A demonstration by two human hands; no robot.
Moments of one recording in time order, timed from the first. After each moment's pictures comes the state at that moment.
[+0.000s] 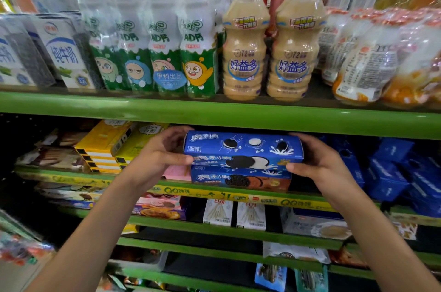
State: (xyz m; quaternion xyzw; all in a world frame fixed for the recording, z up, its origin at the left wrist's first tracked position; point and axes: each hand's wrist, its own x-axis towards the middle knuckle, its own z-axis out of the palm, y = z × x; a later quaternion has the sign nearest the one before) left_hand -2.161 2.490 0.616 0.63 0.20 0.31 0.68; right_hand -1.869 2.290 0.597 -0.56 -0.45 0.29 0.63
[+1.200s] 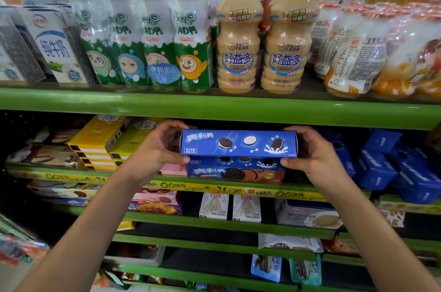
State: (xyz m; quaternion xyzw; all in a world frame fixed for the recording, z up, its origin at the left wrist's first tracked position) left_hand -2.162 2.488 0.615 0.68 0.17 0.31 0.64; right_hand -1.876 2.287 0.605 -0.58 -0.47 0.24 0.62
